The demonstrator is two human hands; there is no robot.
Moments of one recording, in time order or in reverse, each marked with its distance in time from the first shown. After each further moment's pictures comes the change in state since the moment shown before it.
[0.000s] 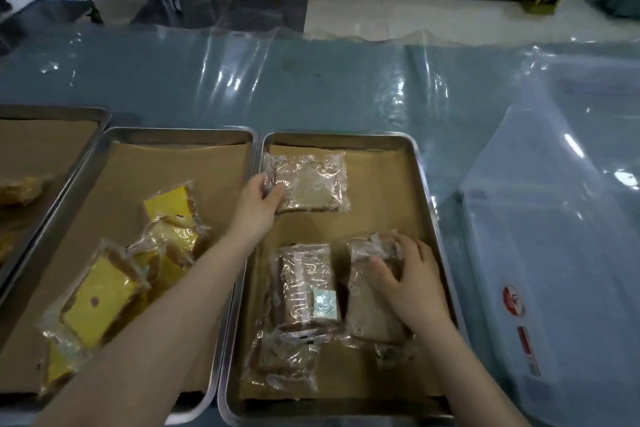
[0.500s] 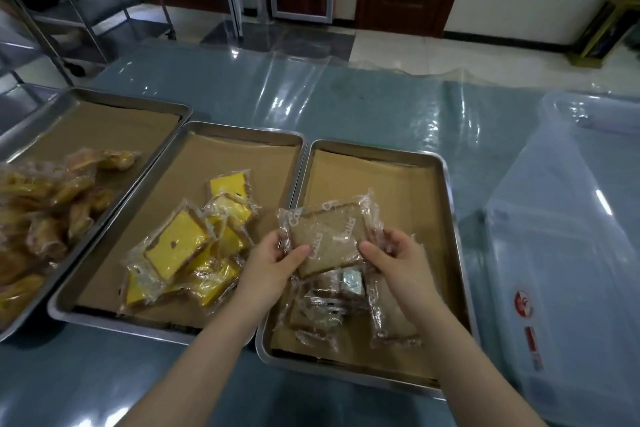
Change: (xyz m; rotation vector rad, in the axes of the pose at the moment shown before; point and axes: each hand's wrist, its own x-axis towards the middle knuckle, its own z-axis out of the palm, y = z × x) left_hand -0.161 -0.014 -0.037 -0.326 -0.003 -0.043; right_hand -0.049 -0.068 0.008 0.688 -0.245 -0.155
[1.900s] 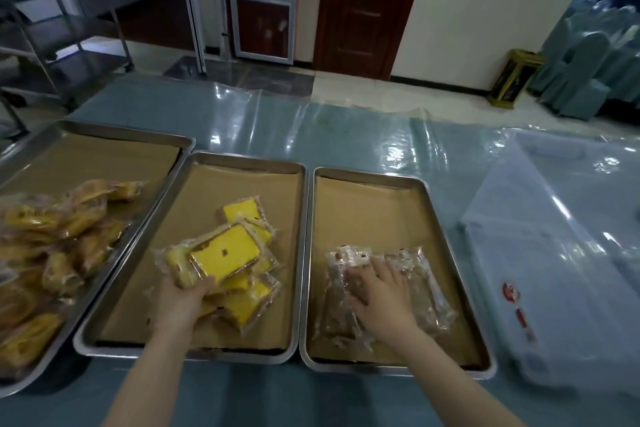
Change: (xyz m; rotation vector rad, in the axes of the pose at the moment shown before) left_hand 0.001 -0.042 -0.174 -0.191 0.363 -0.183; right_hand -0.036 0.025 0.076 -1.185 0.097 -0.089
